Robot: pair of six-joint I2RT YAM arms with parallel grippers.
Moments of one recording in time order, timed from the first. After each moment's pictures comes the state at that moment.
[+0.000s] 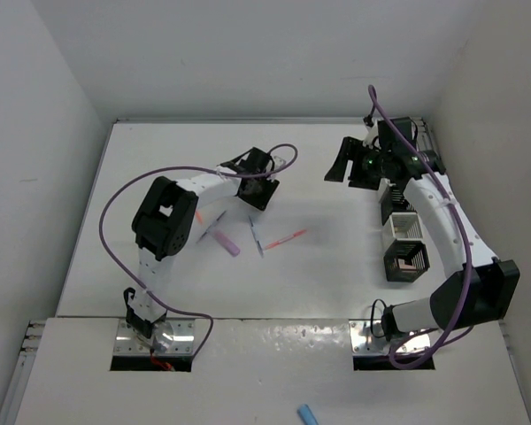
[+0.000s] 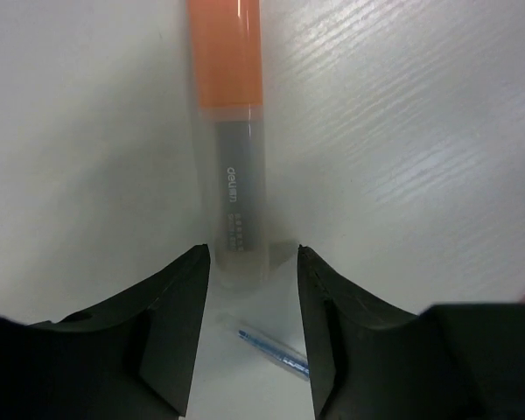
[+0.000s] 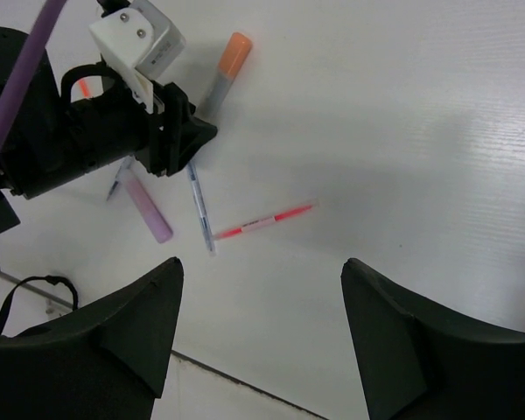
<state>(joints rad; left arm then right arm) -0.56 2.10 1.52 -0.42 0.02 0.00 0.17 1.40 1.32 -0.74 -0.29 0.39</state>
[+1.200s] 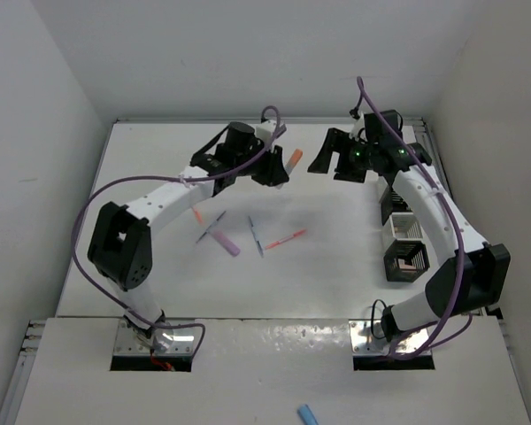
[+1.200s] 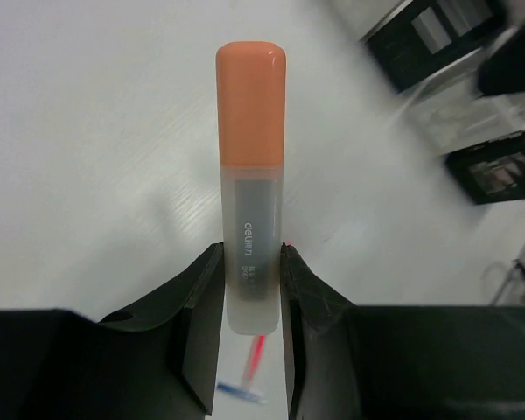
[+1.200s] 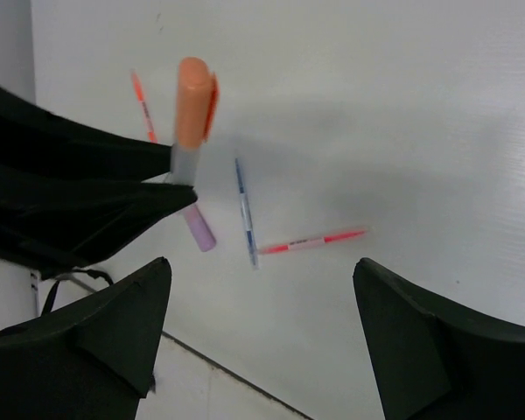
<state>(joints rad) -0.56 1.76 1.42 -0.22 0.36 -0.17 0.23 1.48 1.38 -0.67 -0.34 0.45</state>
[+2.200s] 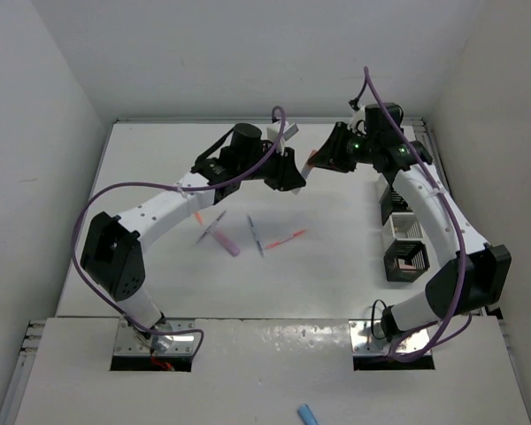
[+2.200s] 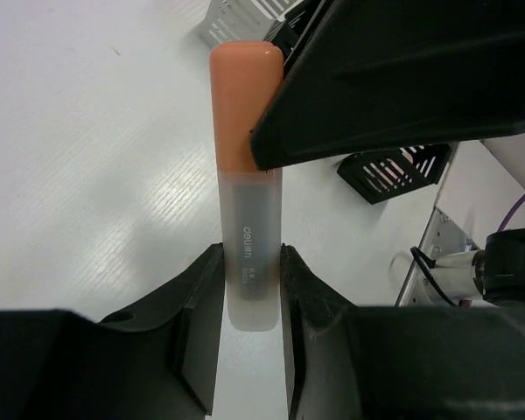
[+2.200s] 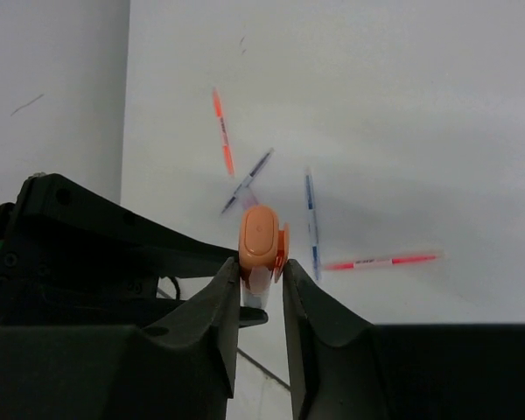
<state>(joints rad) -0.65 1.65 1.42 -0.15 0.47 -0.27 0.25 1.48 1.41 -0.57 -0.45 0.57</state>
